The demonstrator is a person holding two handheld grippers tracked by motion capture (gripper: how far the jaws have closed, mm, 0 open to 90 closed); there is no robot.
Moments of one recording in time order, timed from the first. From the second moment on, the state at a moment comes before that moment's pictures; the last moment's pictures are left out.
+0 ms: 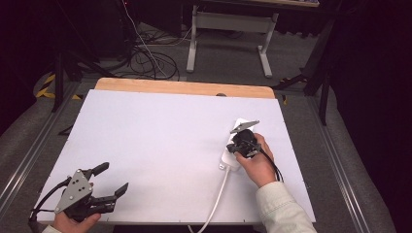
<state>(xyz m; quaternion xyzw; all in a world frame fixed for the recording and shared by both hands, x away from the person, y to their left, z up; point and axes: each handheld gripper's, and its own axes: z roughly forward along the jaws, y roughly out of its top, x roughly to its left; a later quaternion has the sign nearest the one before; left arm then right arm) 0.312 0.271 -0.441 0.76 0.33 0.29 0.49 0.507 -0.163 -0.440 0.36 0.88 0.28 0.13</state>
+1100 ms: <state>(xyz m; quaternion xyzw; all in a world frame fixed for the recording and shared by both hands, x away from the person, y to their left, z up) 0.312 0.271 -0.441 0.76 0.33 0.29 0.49 0.503 -0.159 -0.442 0.36 0.88 0.27 0.13</state>
